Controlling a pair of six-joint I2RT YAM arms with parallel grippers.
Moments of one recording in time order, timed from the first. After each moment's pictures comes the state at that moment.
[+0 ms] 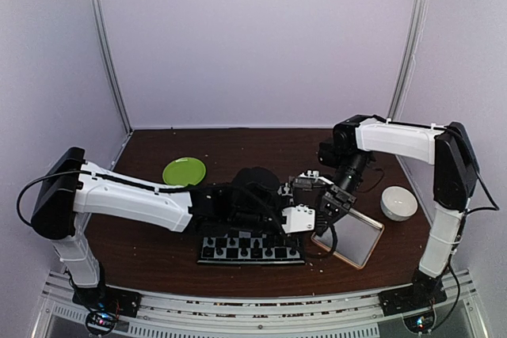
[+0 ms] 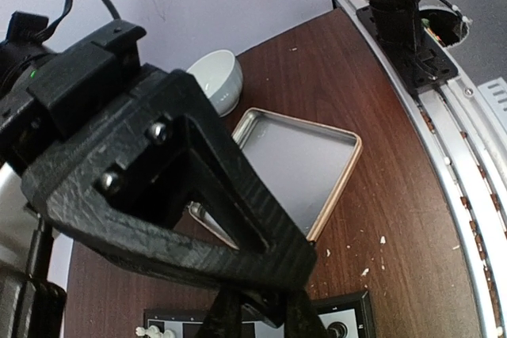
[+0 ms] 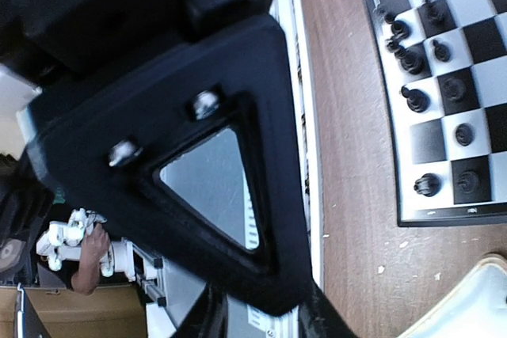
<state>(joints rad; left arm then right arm) -1.26 1.80 1.22 0.11 0.10 0.63 0.59 1.86 1.47 -1.58 -0.97 -0.88</state>
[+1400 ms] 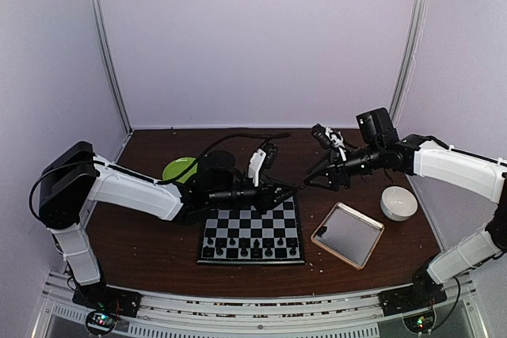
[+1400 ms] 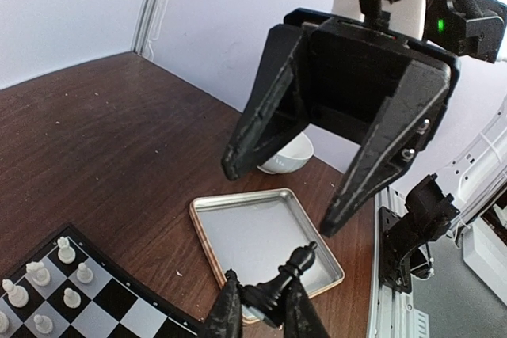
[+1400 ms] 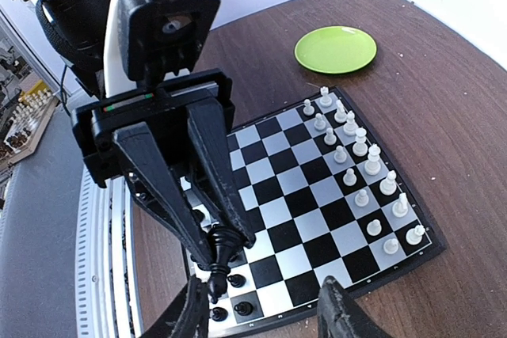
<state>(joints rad) -1.02 1.82 1.00 0.66 0.29 -0.37 0.51 1.37 1.01 -0.33 -0.78 -0.25</state>
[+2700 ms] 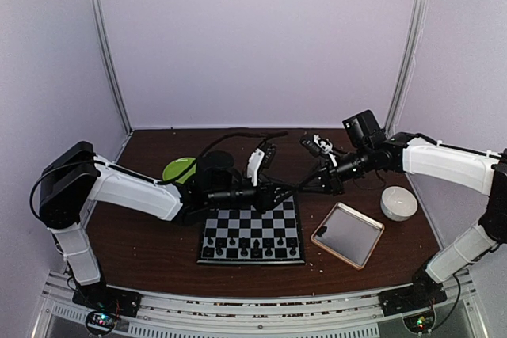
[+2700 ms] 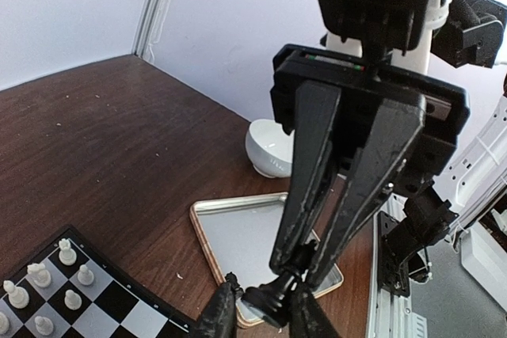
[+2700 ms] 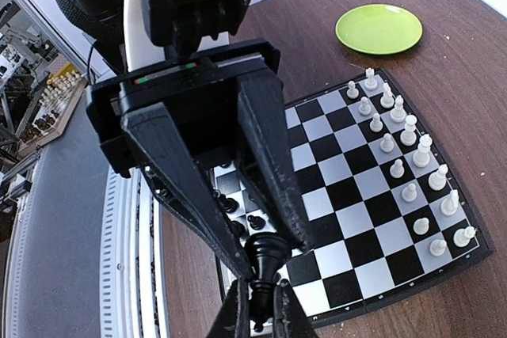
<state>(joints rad) -1.01 1.82 0.99 0.69 0.29 -0.39 0.55 1.45 1.06 -0.41 -0.85 -0.27</state>
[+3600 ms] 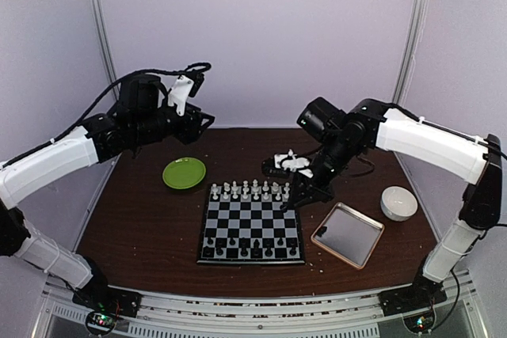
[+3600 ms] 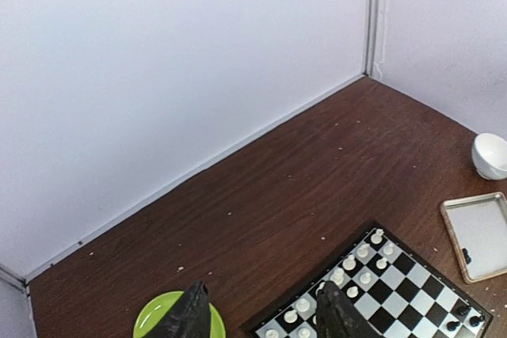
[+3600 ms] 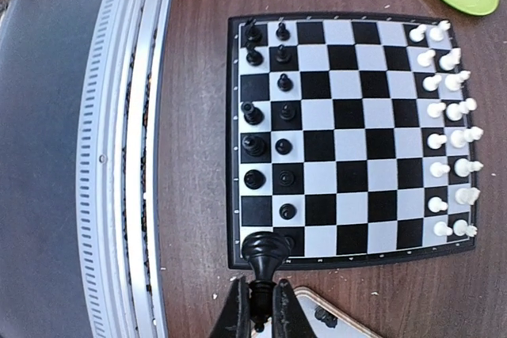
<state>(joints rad) -0.69 1.35 1.24 -0.21 -0.03 0.10 0.83 1.63 1.55 -1.09 -0.45 -0.60</state>
